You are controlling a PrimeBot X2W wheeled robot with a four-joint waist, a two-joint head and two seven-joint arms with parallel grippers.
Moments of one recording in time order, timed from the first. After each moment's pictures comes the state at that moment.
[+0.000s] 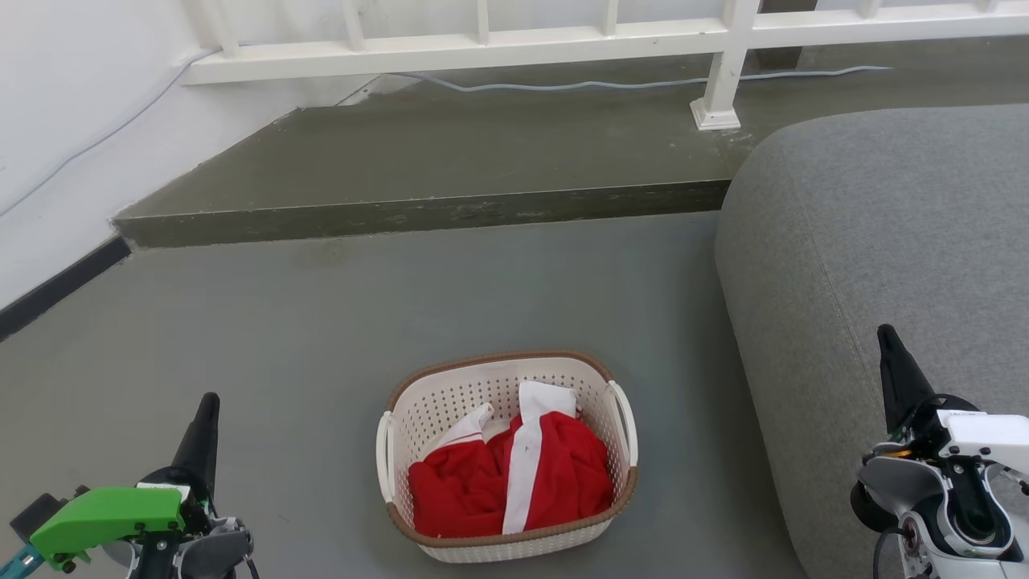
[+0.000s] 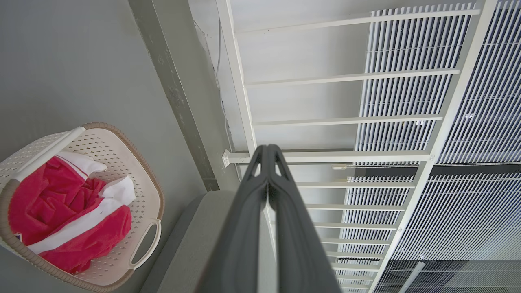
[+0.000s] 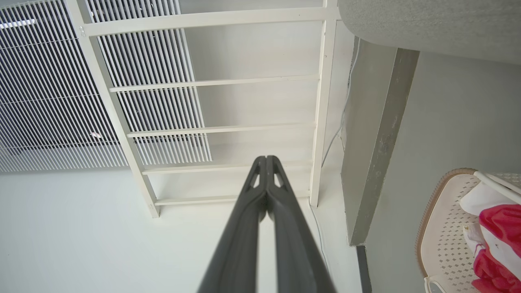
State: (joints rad) left arm -0.06 0.06 0.05 0.28 -1.62 -0.12 0.08; right arm -0.05 -0.07 -0.08 0.28 1.65 0.12 0.06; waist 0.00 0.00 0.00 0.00
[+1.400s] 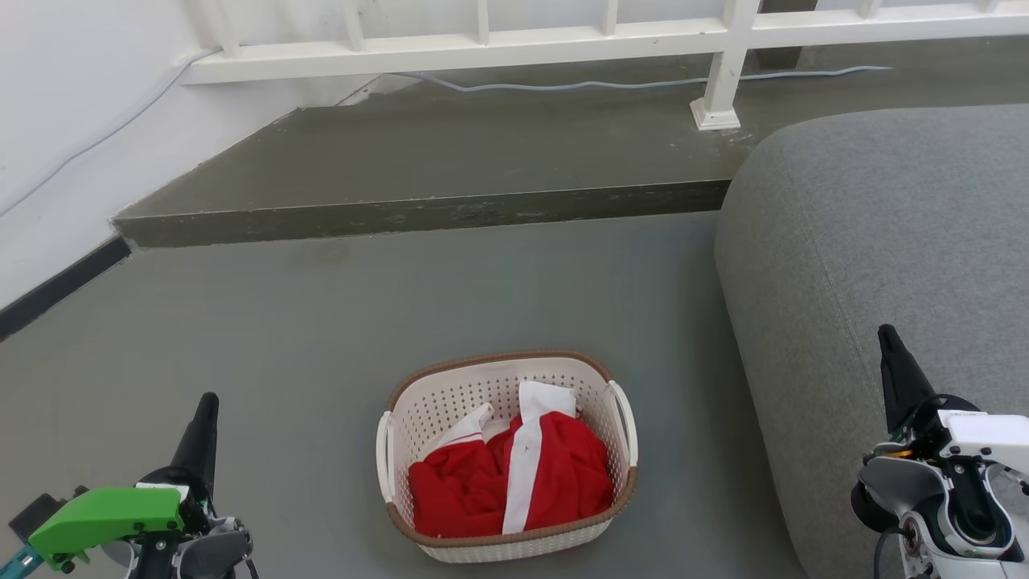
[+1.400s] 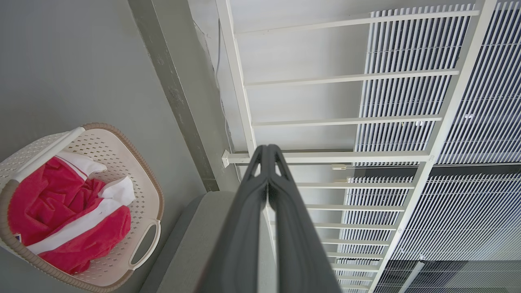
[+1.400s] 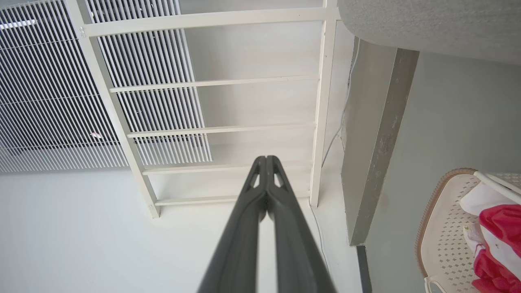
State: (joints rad) left arm -0.06 0.06 0.05 0.28 -1.62 -0.12 0.08; right arm -0.05 -0.07 -0.09 0.28 1.65 0.12 0.07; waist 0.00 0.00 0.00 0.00
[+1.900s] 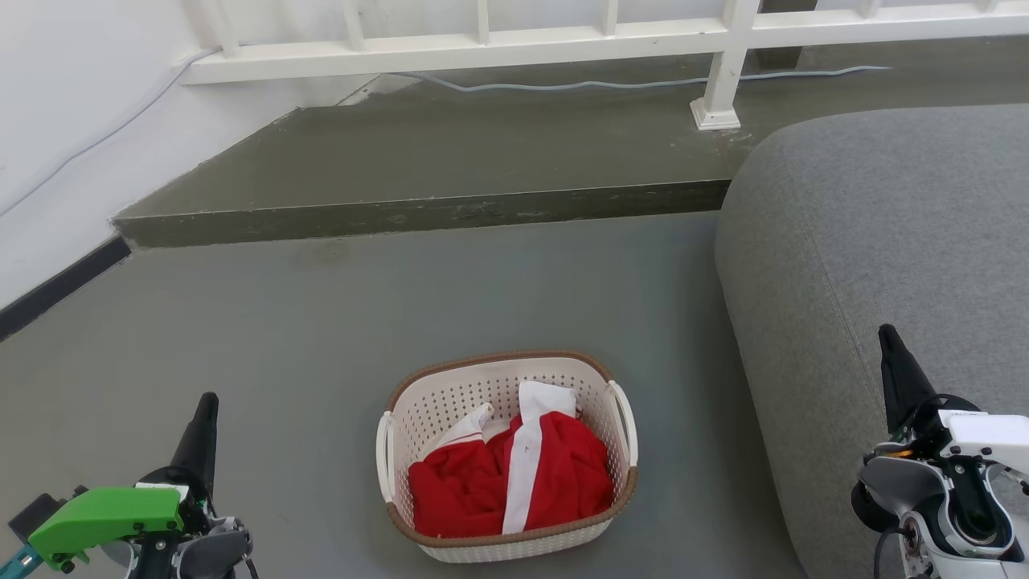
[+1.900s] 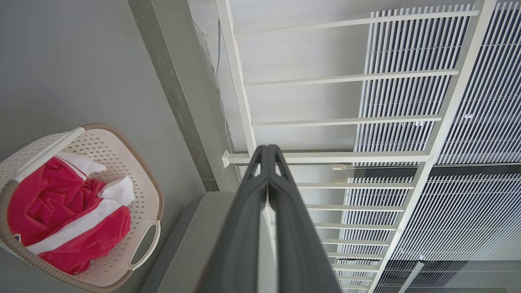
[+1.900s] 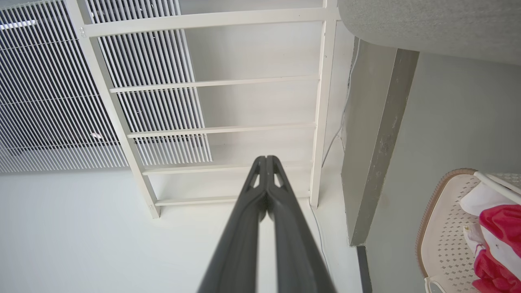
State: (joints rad) left arm -0.06 0.05 0.05 0.28 -1.62 -0.12 0.08; right arm -0.06 -0.07 -0.09 0.28 1.65 0.12 0.07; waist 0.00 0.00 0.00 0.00
